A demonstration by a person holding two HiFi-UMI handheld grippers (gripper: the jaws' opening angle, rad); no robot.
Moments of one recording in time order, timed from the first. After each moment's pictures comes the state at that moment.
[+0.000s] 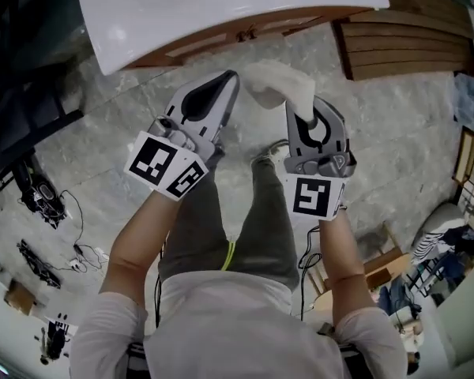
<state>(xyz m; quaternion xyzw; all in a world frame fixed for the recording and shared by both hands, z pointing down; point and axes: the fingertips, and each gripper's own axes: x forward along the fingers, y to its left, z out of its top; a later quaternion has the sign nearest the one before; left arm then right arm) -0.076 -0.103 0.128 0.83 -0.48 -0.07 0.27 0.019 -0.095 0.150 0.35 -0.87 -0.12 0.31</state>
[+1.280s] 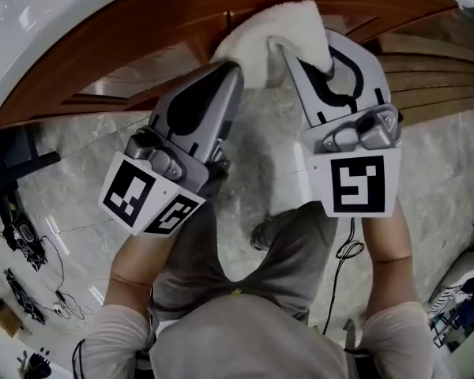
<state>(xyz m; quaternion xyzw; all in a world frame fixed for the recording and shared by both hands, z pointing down) -0.043 -0.172 0.381 0.83 -0.51 -0.14 0.17 -0.002 -0.219 0.375 0.26 -0.91 -0.26 0.17</state>
